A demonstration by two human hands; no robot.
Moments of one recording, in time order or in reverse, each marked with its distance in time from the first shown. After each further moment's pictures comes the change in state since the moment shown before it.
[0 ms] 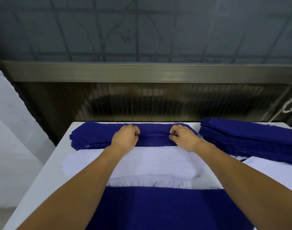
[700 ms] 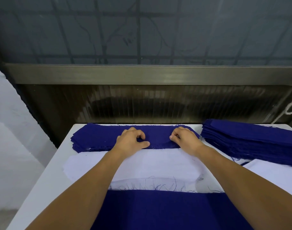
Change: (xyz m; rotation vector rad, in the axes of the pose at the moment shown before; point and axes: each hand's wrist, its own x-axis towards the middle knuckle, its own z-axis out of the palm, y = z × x) left_hand -0.015 0.010 -0.005 -0.199 -0.061 -0.031; right_hand -0.008 -0.007 -0.002 -0.013 0.080 -0.043
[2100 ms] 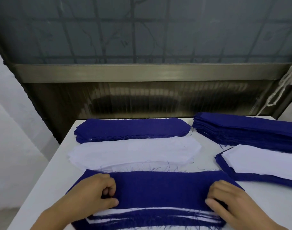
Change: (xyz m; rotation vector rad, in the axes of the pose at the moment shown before) left_hand -0.188 -0.058 -0.030 0.175 -0.293 0.161; right_hand -0.262 0.019 -0.023 -0.020 0.103 -0.373
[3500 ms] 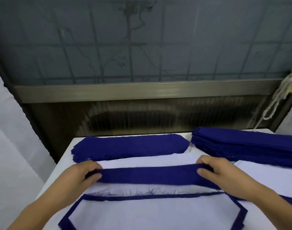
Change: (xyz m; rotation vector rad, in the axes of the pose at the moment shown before) left_hand 0.033 -0.031 -0.063 0.011 0.324 -0.029; right_hand 0.100 0.029 -0.044 0.282 -0.176 0.353
